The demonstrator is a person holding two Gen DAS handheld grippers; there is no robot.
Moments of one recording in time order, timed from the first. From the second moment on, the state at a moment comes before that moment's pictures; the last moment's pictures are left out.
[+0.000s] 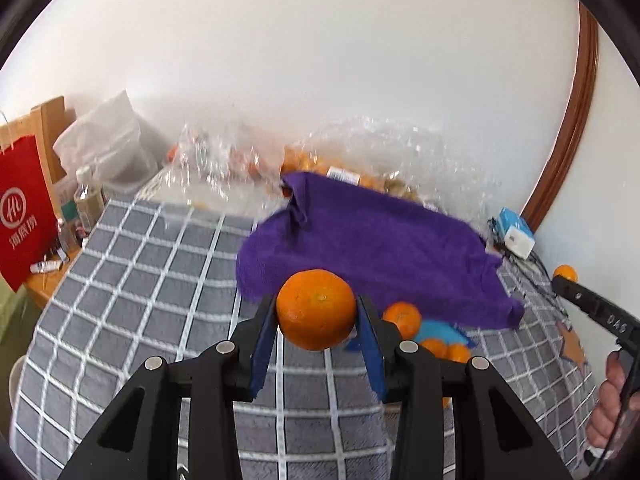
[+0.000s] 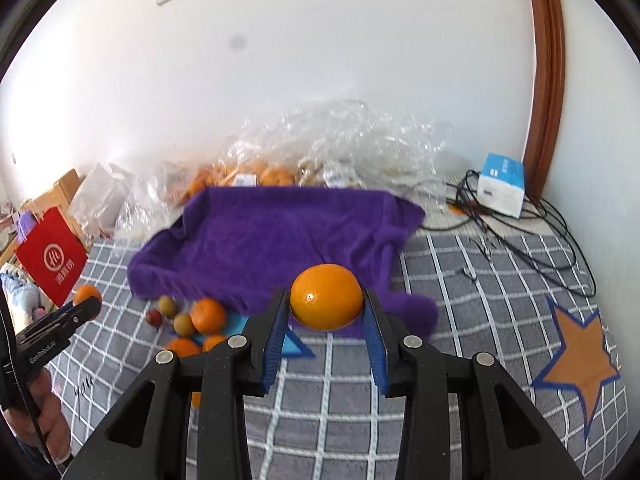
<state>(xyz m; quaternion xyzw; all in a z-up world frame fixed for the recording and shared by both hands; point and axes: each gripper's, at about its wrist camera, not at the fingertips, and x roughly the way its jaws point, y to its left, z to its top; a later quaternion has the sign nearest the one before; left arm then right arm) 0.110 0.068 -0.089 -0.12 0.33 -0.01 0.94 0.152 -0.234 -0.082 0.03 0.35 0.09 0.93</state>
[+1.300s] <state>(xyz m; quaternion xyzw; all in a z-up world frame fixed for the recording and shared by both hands) 0.297 0.028 -0.058 -0.11 0.33 -0.04 0.94 0.337 -0.224 -0.095 0.04 0.39 0.06 0.92</state>
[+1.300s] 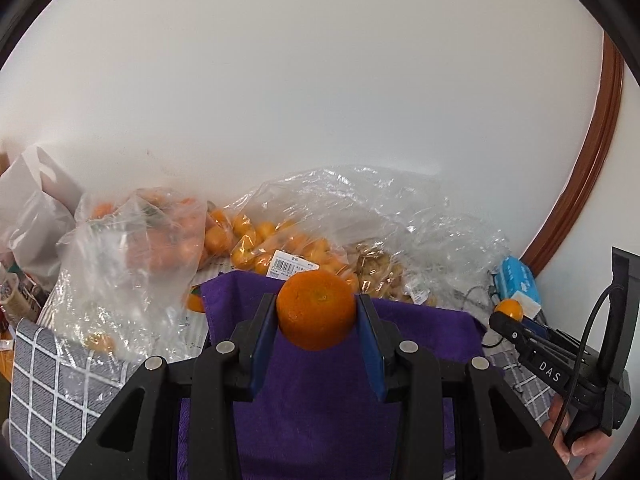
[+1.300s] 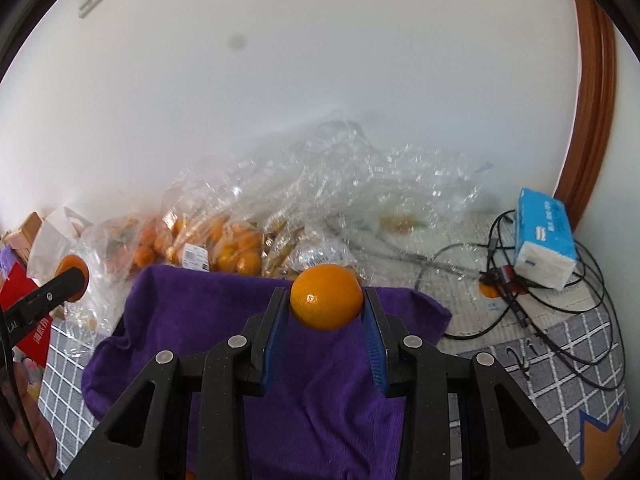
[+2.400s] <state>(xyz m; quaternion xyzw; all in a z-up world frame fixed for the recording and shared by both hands) 0.348 0.034 -0.152 -0.08 0.45 -0.02 0.89 0.378 -0.214 -0.192 -0.01 0.50 0.06 0.87</state>
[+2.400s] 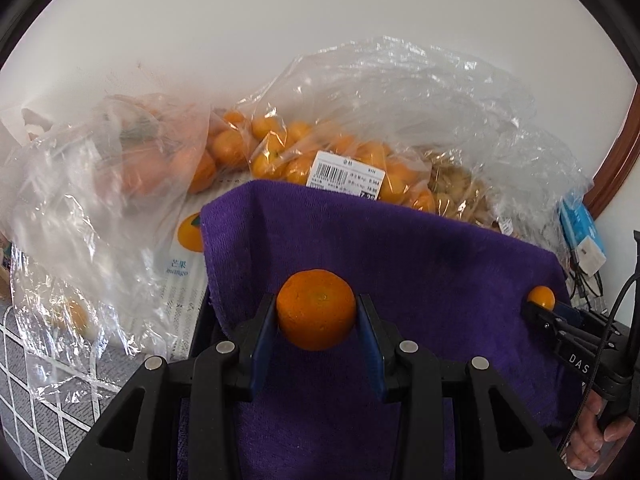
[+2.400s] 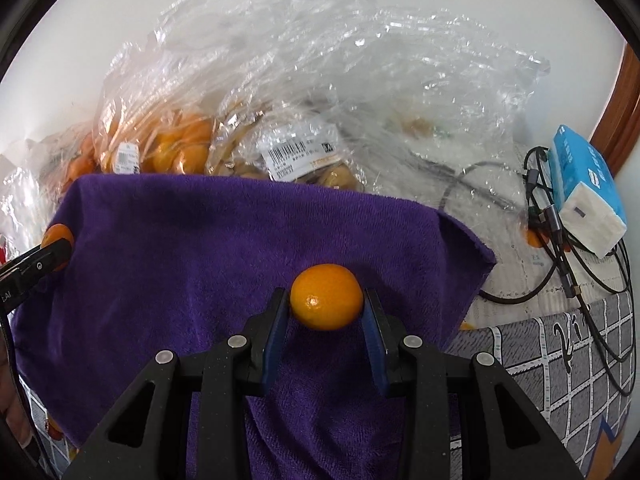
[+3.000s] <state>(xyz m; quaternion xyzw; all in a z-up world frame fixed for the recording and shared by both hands) 0.348 0.015 -0.157 -0.05 0.47 -0.01 0.88 0.377 -0.209 -0.188 -0.03 0.49 0.07 0.87</state>
